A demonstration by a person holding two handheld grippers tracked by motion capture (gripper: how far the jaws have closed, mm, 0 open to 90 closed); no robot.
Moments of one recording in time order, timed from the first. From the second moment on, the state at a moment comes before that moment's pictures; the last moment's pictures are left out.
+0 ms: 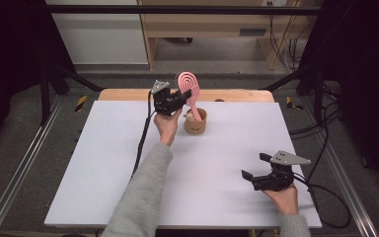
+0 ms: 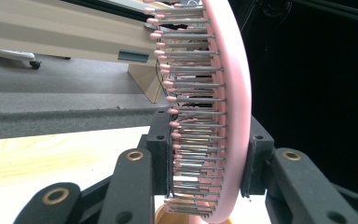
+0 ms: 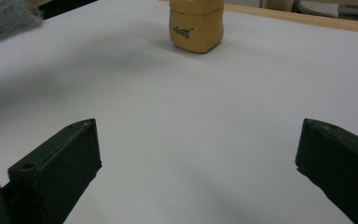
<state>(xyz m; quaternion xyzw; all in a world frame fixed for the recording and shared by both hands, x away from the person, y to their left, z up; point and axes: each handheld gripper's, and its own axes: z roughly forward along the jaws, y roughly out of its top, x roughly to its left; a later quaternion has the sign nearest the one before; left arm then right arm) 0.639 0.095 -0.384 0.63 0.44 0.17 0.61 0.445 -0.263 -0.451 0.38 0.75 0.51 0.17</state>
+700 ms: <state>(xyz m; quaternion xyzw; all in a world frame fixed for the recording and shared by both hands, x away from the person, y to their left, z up) 0.636 0.107 -0.399 0.63 0.46 0.17 0.61 0.445 -0.263 -0.451 0.38 0.75 0.51 0.18</state>
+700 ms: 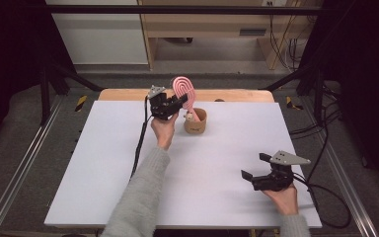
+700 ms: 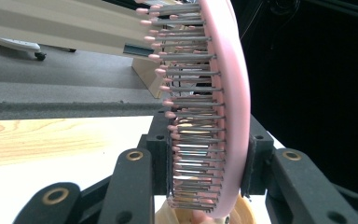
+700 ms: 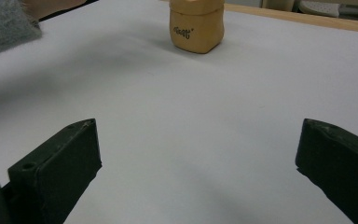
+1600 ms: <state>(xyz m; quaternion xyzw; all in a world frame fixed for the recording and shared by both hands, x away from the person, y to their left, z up) 0.637 0.125 -0.408 0.62 0.48 0.16 0.61 0.445 -0.263 -0.452 0.38 0.76 0.50 0.17</state>
